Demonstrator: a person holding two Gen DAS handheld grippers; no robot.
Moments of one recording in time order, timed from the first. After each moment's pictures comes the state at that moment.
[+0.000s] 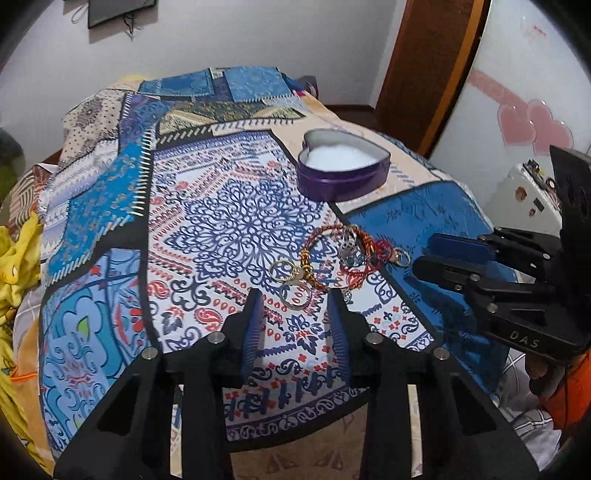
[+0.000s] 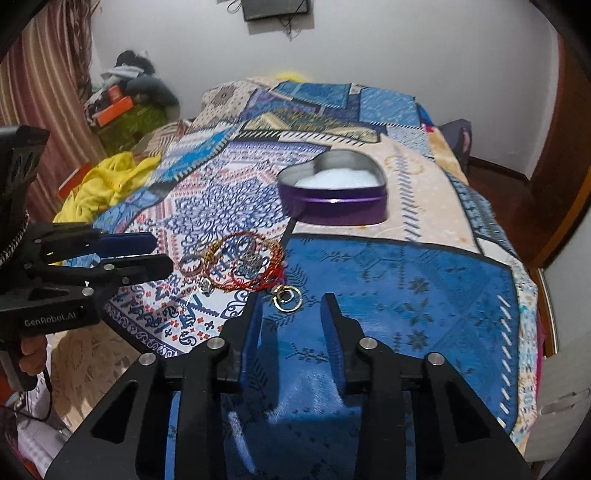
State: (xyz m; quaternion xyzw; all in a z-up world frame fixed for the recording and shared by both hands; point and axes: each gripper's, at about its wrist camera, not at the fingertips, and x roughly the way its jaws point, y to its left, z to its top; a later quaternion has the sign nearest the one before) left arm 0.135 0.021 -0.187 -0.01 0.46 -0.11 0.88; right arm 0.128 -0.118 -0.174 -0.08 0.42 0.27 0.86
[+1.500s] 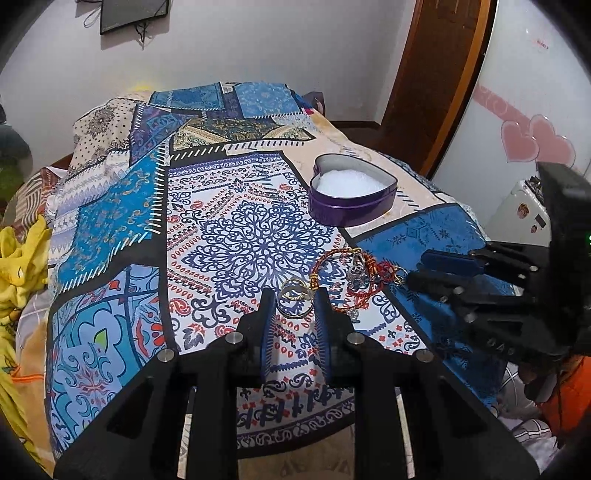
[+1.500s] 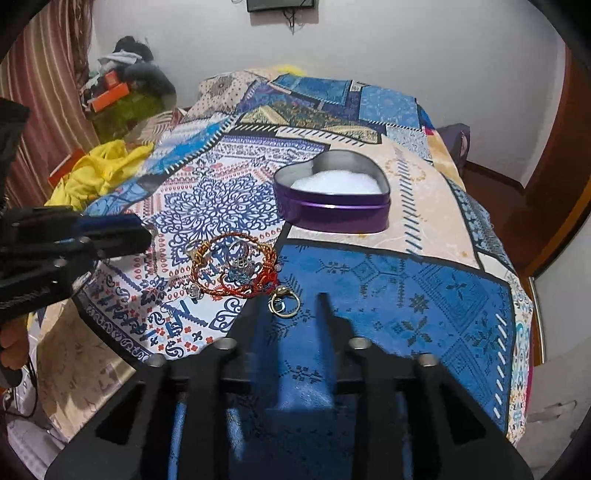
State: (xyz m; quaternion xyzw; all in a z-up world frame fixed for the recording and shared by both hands) left arm 0.134 0.034 -0.171 -0.03 0.43 -0.10 0.90; right arm 0.137 -0.104 -0.174 -0.11 0.42 0.25 0.86
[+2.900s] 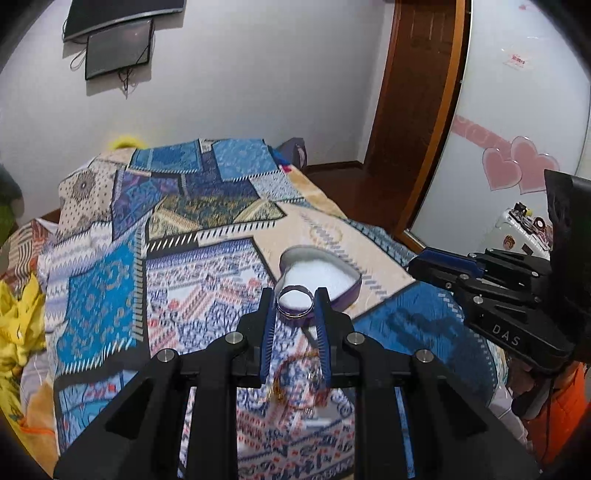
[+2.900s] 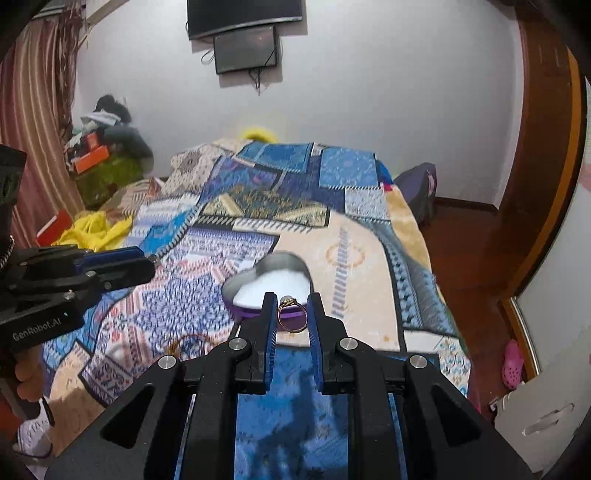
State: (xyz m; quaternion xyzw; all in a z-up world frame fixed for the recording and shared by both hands) left arm 0.175 0.002 -0.111 -0.02 0.34 -0.13 0.93; right arm 0.162 -0.143 -0.103 -0.05 0.32 0.21 0.92
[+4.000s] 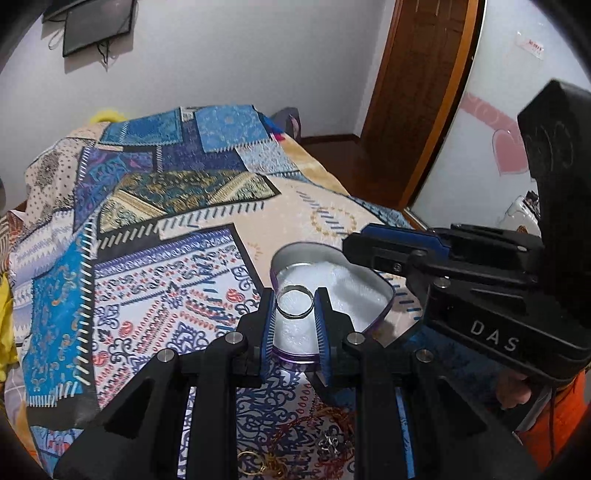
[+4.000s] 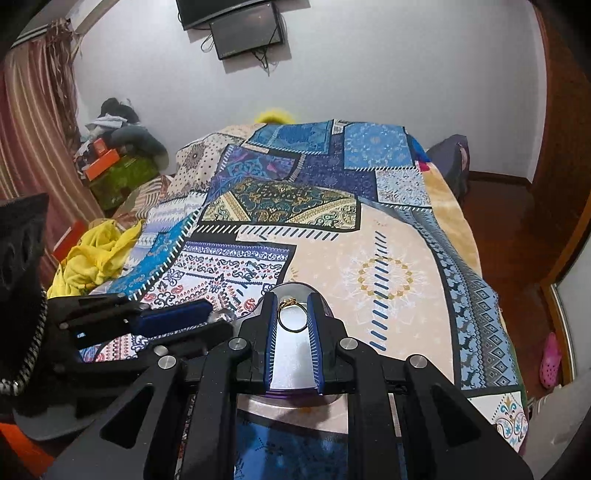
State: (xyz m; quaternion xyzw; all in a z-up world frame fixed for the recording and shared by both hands) left arm 0.256 -0.015 -0.166 -0.02 0.40 -0.15 0.90; right arm 0.236 -0.127 -0.133 -0.01 0.38 0.27 0.89
